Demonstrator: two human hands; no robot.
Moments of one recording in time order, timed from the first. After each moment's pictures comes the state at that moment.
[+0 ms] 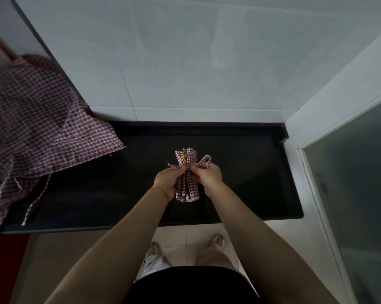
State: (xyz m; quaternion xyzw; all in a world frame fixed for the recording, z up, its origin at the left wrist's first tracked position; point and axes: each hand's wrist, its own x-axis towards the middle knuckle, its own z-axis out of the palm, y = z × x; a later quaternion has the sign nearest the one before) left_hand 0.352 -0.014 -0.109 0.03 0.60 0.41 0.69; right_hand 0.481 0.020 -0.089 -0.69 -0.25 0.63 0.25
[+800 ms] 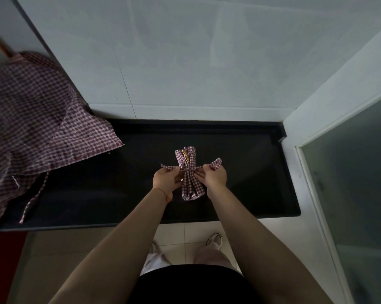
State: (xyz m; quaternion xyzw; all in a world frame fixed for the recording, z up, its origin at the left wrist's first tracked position) left_hand 0.360 -0.021 -0.107 0.07 0.65 0.43 0.63; right_hand 0.489 0.013 -0.092 -0.72 -0.14 0.59 0.34
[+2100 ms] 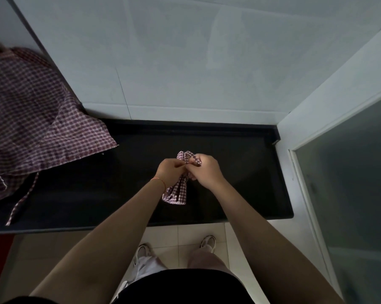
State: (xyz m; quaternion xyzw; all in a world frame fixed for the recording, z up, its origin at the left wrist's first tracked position) left_hand 0.361 0.008 -0.087 0.45 0.67 0.24 0.53; right_hand 0.499 0.023 -0.052 -0.61 -0.63 0.45 0.15
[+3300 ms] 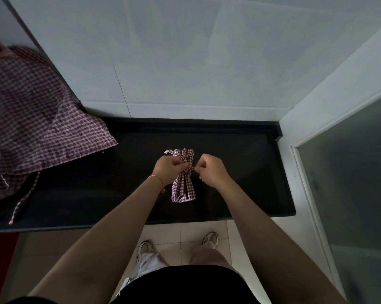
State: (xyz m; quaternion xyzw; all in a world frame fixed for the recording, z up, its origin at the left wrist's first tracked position) left_hand 0.354 0.009 -0.090 0.50 0.69 0.21 0.49; right_hand 0.516 0.029 -0.063 -0.64 -0.66 0.39 0.05
